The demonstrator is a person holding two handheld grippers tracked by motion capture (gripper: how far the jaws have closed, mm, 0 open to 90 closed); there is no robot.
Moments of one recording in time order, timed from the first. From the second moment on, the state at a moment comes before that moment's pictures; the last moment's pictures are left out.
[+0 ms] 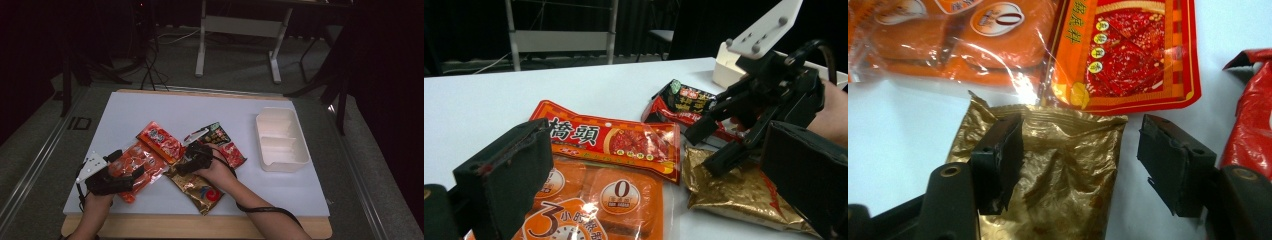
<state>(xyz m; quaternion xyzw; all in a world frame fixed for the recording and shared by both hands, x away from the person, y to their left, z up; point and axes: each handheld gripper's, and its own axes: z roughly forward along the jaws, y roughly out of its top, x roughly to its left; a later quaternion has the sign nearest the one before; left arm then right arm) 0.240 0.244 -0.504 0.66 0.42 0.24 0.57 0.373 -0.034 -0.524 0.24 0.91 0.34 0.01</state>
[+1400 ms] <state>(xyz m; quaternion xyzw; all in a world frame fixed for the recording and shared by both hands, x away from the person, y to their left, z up) 0.241 0.242 -0.505 0.67 0.42 0.24 0.56 0.359 -0.028 -0.506 0.21 0.92 0.32 0.04</state>
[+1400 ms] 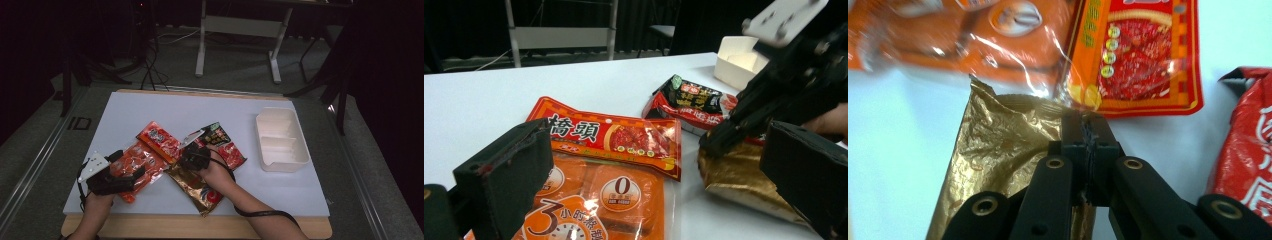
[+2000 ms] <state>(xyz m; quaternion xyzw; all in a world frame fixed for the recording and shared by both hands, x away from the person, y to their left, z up) 0.242 0.241 -0.506 0.67 0.43 0.24 0.56 0.335 -0.039 -0.463 0.19 0.90 0.39 0.03</state>
